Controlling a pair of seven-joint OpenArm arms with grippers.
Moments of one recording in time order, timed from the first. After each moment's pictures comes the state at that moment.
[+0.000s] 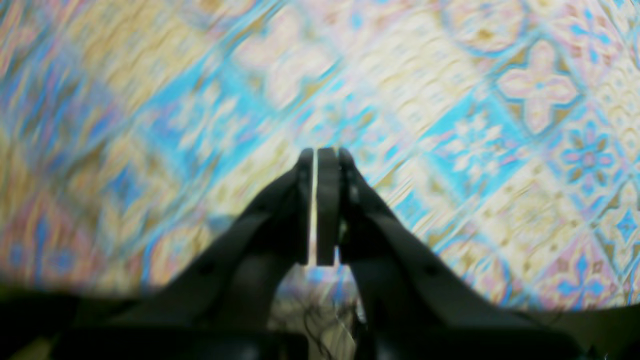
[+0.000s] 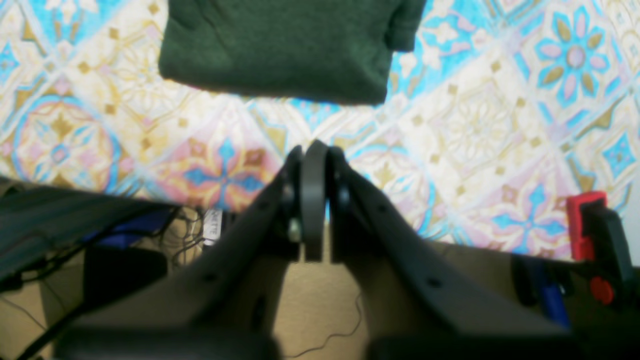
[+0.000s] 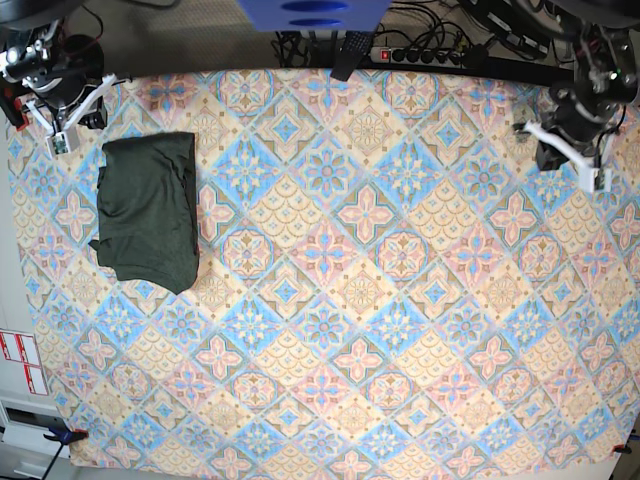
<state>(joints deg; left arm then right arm) 33.4 -17.6 -33.7 113.7 -36.9 -15.3 54.4 -37.9 14.6 36.8 108.8 26.0 35.0 -50.8</state>
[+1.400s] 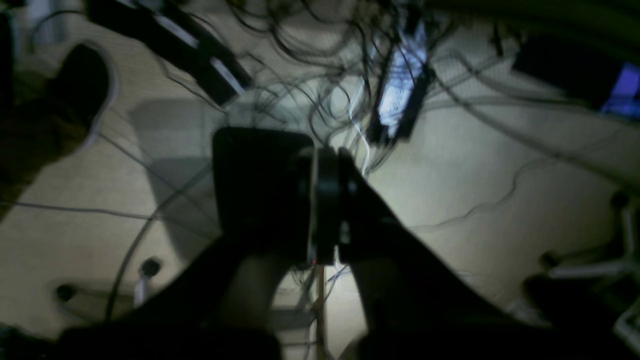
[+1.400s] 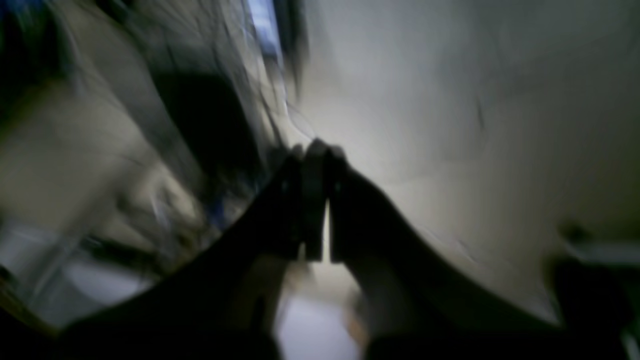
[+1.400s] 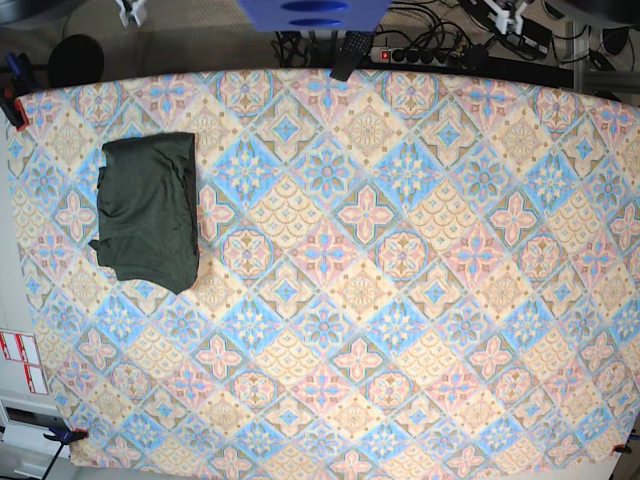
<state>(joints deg) 38.2 -17.8 -3.5 51.9 -19.7 -15.5 14.6 -34.5 14.3 21.8 49.8 10.0 34.9 -26.1</state>
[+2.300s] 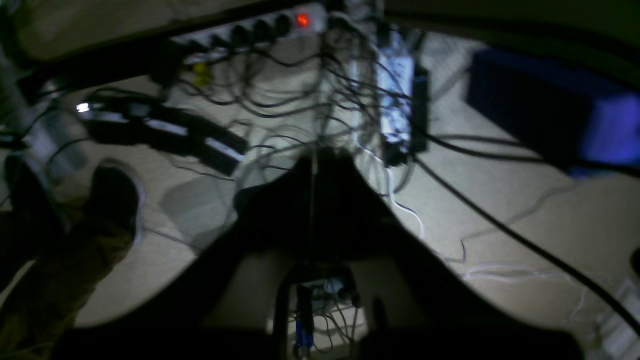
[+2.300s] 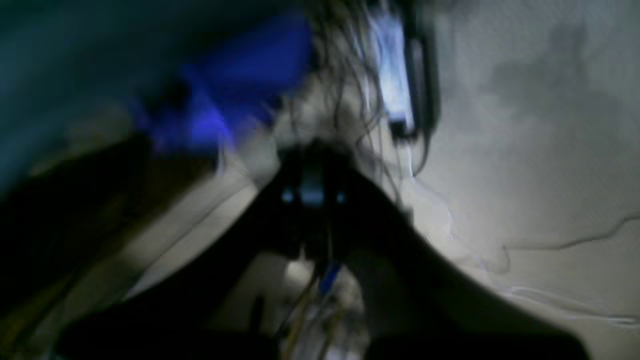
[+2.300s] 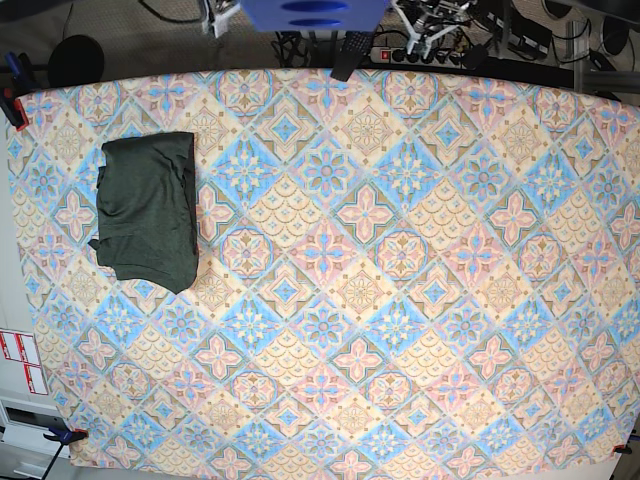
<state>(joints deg) 14.4 -7.1 22.5 18.2 -10.9 -3.3 -4.4 -16.3 4.3 11.7 13.2 9.6 25.2 2.0</state>
